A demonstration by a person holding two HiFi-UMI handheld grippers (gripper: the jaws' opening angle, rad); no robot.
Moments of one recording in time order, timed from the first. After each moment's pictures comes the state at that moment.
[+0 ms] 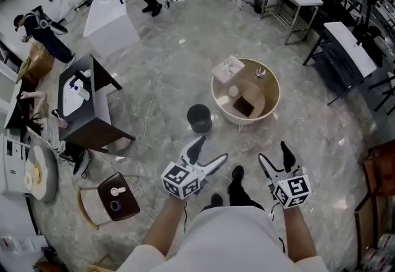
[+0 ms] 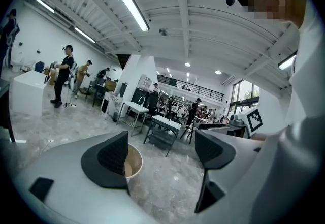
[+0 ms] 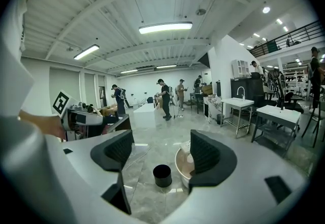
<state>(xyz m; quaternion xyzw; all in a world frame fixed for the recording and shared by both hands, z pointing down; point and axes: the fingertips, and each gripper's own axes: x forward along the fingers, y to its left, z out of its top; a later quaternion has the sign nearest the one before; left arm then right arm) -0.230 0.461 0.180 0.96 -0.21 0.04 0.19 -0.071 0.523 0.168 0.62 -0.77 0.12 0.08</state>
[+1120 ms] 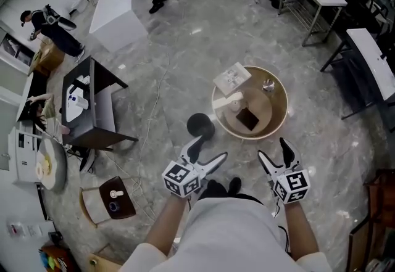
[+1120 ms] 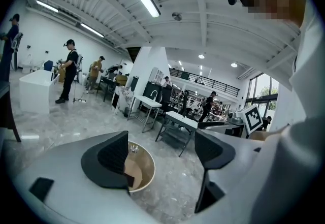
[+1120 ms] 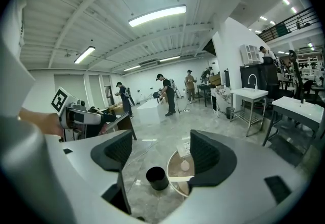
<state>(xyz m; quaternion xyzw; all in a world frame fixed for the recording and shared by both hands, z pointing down) -0.077 0.291 0.208 0.93 -0.27 0.09 0.22 0.090 0.329 0.206 0.57 -0.80 0.17 0.09</state>
